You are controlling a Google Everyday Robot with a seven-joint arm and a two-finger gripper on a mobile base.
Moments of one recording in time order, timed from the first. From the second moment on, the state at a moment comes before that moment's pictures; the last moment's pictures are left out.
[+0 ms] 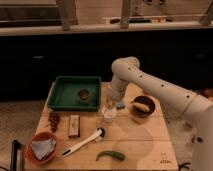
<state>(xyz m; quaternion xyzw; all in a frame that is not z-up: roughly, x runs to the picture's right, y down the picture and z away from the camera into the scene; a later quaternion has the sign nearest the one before) 0.030 0.097 0.763 -0.28 -0.32 -0.42 0.80</state>
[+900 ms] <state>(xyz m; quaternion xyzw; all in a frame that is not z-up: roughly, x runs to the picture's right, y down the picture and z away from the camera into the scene) 0.036 0.092 0.768 -0.29 -0.32 -0.42 0.80</state>
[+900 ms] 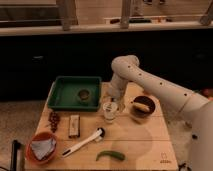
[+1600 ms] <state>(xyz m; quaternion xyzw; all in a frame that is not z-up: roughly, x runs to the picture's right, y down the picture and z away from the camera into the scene) 0.040 0.089 0.771 -0.29 -0.32 -0.42 0.80</state>
